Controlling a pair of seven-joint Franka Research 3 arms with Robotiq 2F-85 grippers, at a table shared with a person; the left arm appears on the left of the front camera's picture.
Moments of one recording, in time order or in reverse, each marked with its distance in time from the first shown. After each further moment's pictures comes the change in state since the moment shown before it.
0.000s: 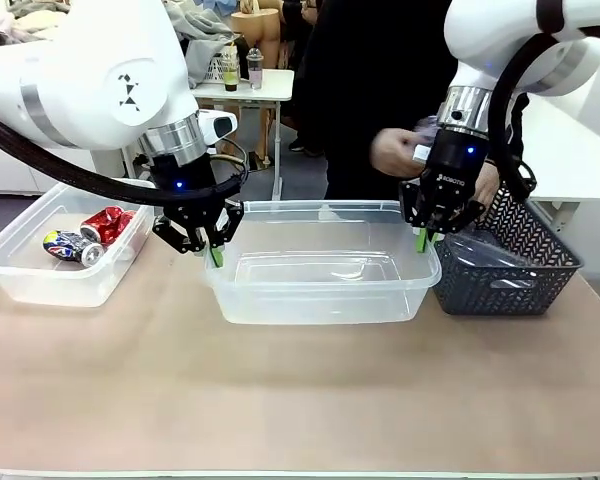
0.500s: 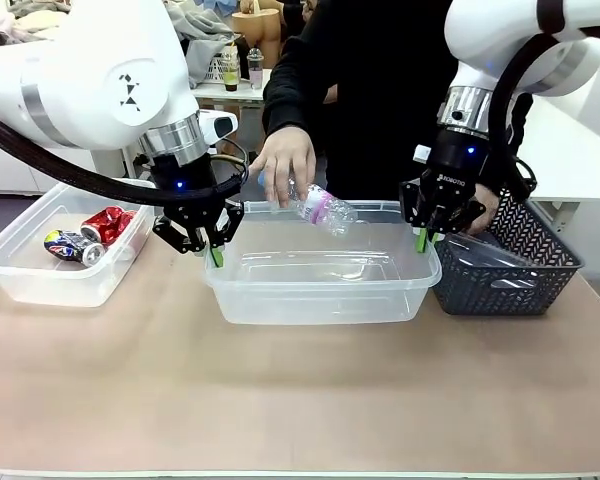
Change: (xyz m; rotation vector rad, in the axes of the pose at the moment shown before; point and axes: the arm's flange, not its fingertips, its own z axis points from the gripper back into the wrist) left arm 0.000 0.000 0.000 0.000 0.000 0.000; right arm 0.000 0.000 0.000 0.000 0.000 0.000
